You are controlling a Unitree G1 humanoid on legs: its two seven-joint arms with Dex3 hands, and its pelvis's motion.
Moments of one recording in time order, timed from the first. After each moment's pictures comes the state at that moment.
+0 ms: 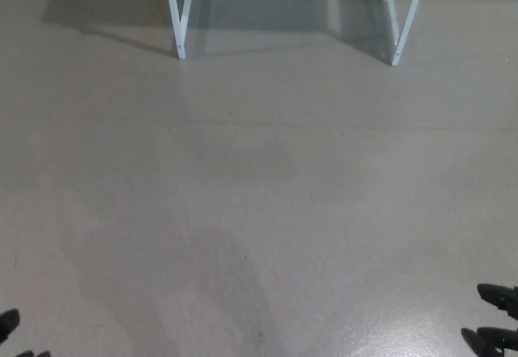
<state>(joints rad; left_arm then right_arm) 0.20 0.32 0.36 0.50 -0.16 0.06 -0.29 0.03 -0.34 -0.09 0.69 -0.07 -0.16 0.08</state>
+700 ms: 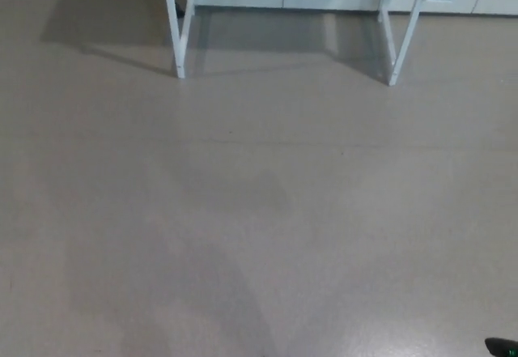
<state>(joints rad) 0.42 0.30 0.35 0.46 -0.24 0.07 -0.40 0.20 -0.37 -0.07 0.68 -0.07 -0.23 0.14</state>
